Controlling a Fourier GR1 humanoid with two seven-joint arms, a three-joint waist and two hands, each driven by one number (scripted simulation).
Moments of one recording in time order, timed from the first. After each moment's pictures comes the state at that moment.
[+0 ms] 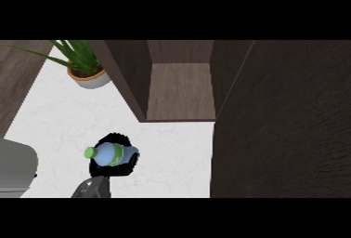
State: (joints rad) left arm -0.32 0.02 0.19 -0.49 0.19 -0.26 -0.88; right arm 1.01 -0.22 0.36 -2.49 -0.04 0.13 -0.28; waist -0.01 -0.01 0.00
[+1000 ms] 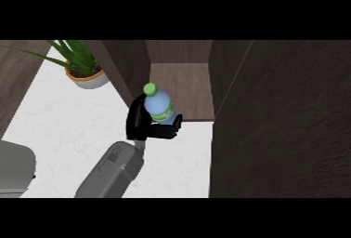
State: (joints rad) left arm -0.48 0.00 -0.32 -0.96 0.47 0.28 -0.49; right arm 1.00 -0.21 0.34 -2.48 -0.05 0.12 -0.29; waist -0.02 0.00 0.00
